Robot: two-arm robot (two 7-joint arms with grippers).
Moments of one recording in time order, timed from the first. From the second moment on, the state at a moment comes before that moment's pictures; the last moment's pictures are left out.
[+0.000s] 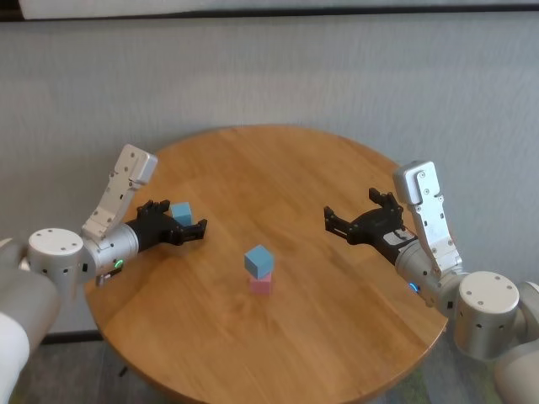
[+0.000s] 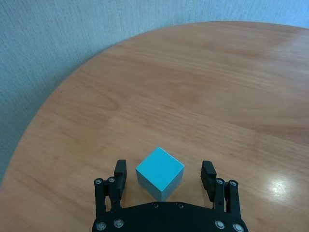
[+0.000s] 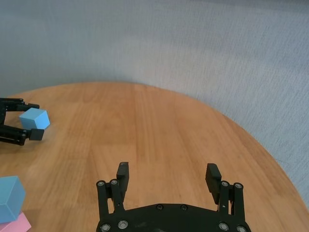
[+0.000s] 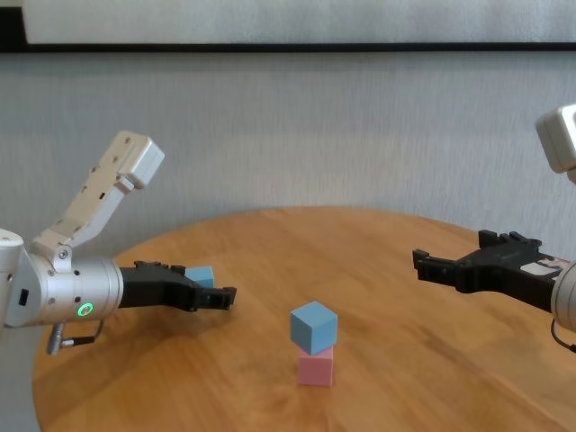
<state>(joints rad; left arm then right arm) -0.84 0.11 0.35 -0.31 -0.09 -0.14 -0.51 0.35 0.20 -0.27 -1.12 0.10 0.00 0.25</state>
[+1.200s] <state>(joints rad) -0.97 0.06 0.36 -0.04 -0.05 -0.27 -0.51 0.35 0.20 -0.27 -1.12 0.10 0.00 0.25</state>
